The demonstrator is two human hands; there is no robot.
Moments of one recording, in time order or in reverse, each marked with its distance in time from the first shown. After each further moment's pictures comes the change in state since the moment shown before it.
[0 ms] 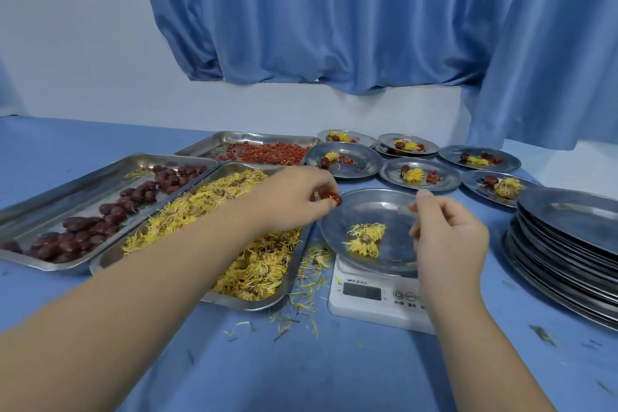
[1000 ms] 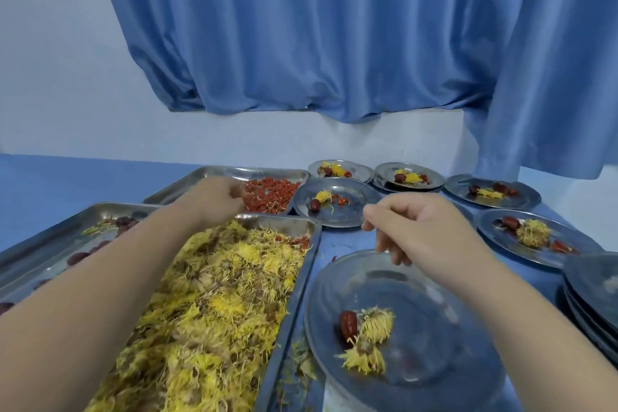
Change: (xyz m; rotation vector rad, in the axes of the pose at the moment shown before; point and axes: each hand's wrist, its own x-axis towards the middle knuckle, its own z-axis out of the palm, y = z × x) left_hand 0.078 -0.147 -0.030 0.063 0.024 -0.558; right_hand 0.116 -0.029 0.041 -0.303 -0.663 -0.105
